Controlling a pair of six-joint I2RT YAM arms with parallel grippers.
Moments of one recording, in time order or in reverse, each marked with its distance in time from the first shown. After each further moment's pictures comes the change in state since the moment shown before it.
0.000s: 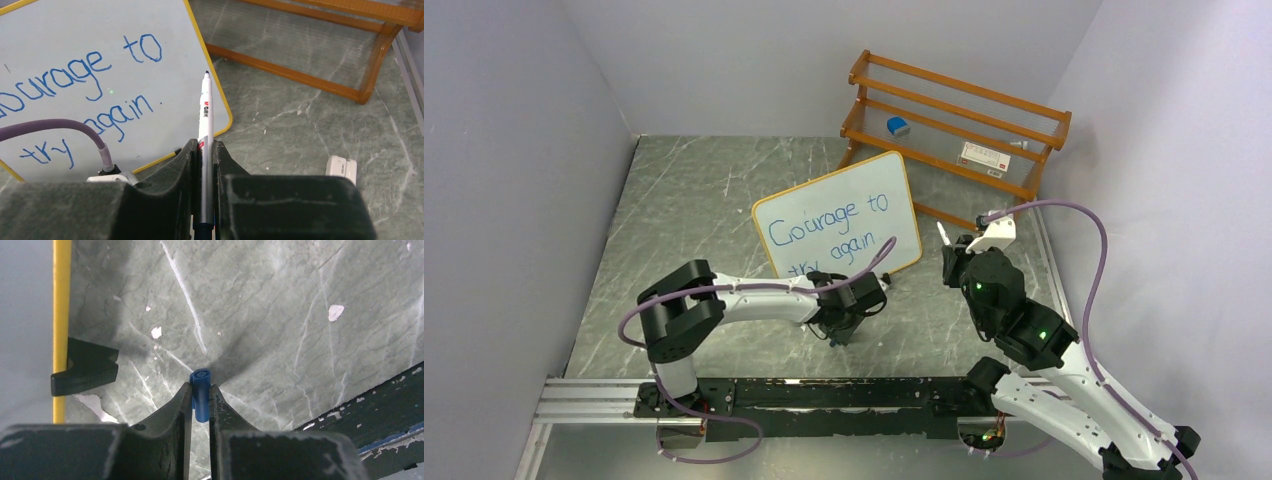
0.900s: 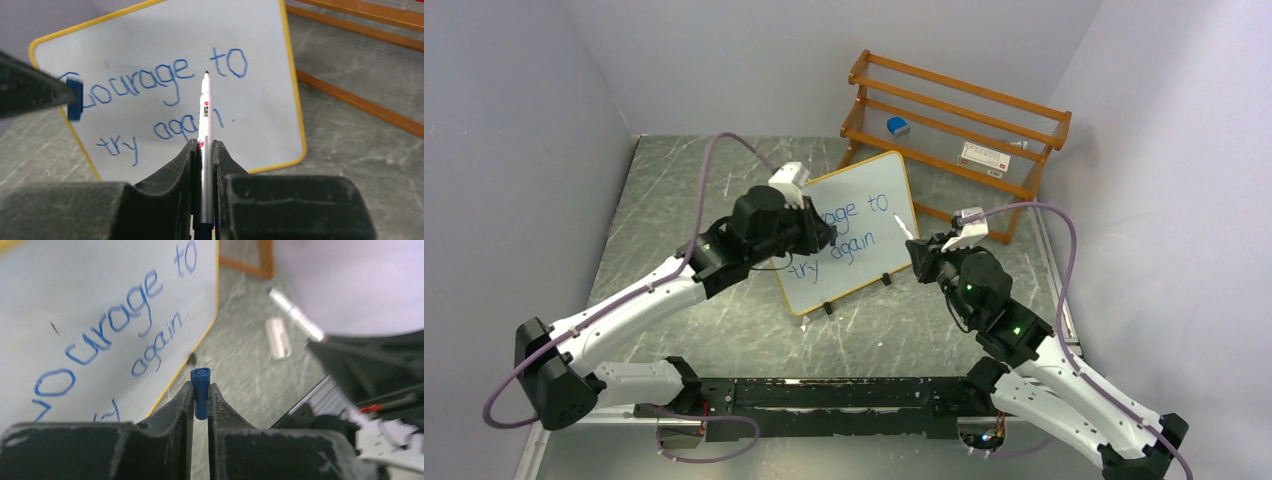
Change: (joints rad) left arm 0.338 -0.590 -0.046 0.293 0.071 -0.169; right arm -0.001 0.033 -0.134 0.341 -0.235 -0.050
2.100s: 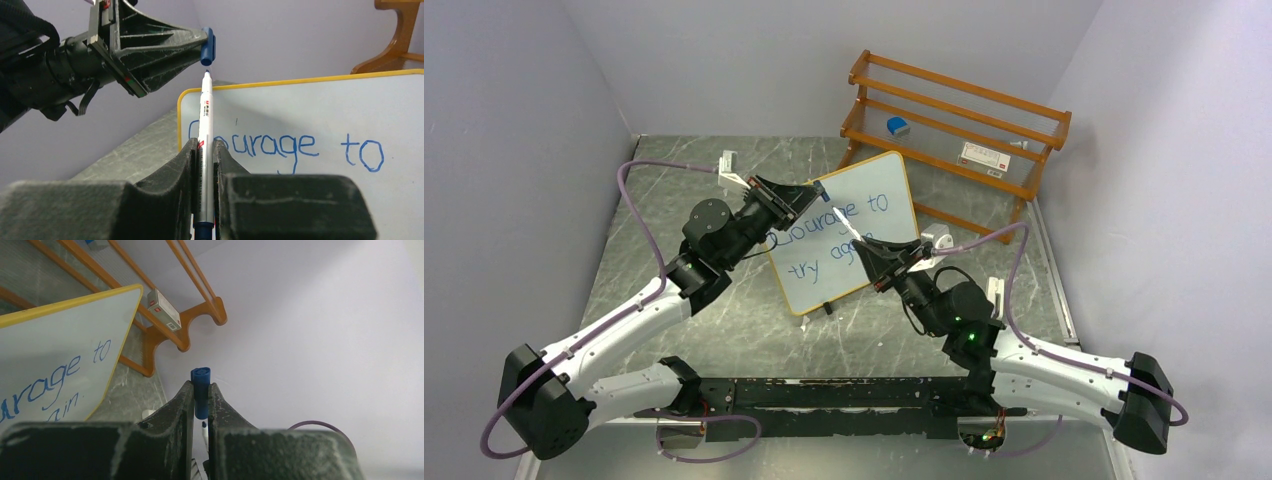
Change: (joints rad) left arm 0.171 -0.151 -0.274 0.667 0.036 -0.532; right arm 0.293 0.187 -0.204 0.873 -0.054 -0.172
